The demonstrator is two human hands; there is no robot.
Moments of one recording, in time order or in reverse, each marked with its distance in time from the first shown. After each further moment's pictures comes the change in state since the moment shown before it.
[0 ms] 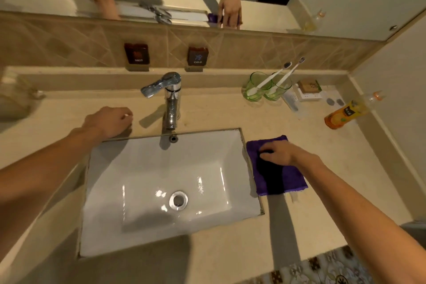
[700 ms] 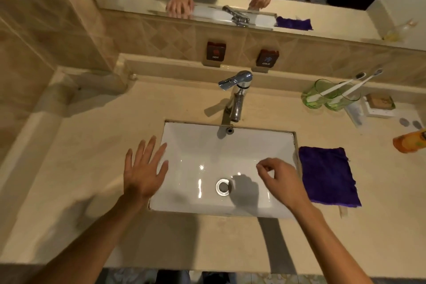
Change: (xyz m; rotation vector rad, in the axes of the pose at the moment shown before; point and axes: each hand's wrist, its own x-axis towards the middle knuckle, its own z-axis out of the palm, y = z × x) left_hand -0.175 -0.098 0.126 0.077 0.235 -0.086; right_hand -0.077 -0.169 0.075 0.422 0.441 -0.222
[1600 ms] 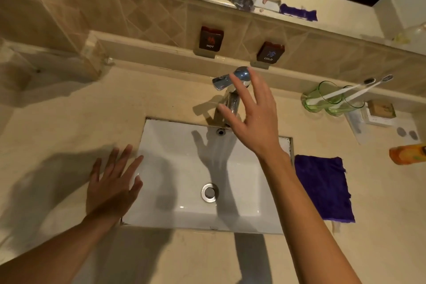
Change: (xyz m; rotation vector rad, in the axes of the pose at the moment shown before) left_hand -0.004 -0.017 0.042 0.107 0.153 0.010; right_hand 0.133 -0.088 -0.015 -0.117 0.356 -0.475
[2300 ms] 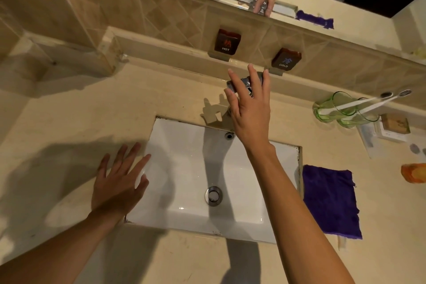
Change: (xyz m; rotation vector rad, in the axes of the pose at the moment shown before) left_hand 0.000 0.001 -0.003 -0.013 -0.002 -0.012; right_hand 0.033 -0.013 0.044 0.043 0.084 0.094
